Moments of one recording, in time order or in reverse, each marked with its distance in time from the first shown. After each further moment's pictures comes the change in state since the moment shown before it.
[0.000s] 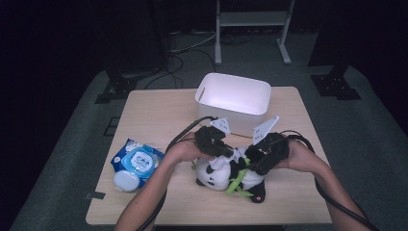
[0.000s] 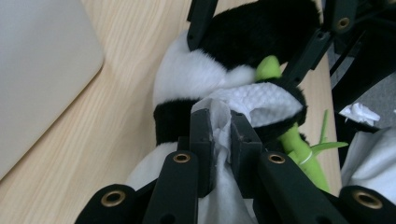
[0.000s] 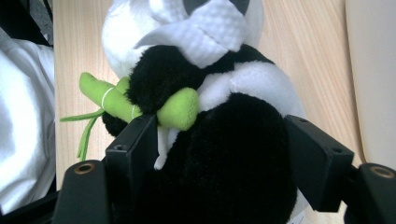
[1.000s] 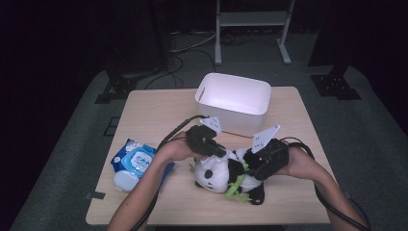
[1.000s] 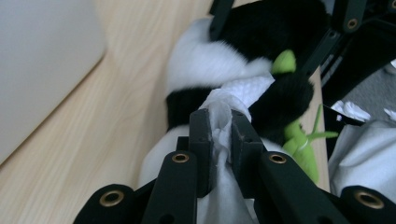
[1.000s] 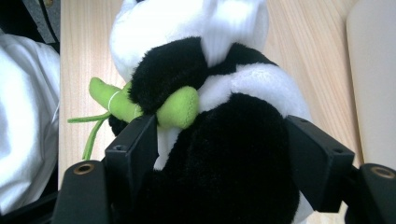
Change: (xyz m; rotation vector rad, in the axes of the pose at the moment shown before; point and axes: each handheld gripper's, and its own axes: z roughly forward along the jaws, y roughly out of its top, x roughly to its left) left arm 0.000 -0.009 -0.017 0.007 -0.017 -0.010; right arm 0.021 0.000 0.001 -0.035 -0.041 -0.063
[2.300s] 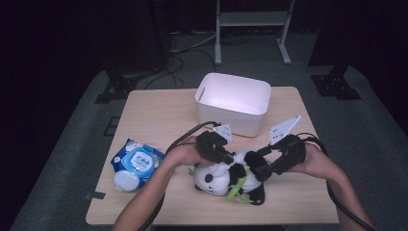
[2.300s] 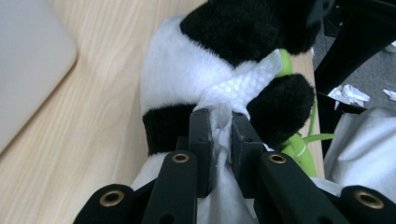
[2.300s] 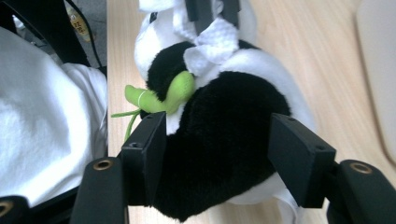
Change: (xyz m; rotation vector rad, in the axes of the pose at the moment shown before) left arm -0.014 0.011 0.020 0.044 -0.010 0.057; right arm -0.013 -0.020 -0.033 -0.076 0.130 0.103
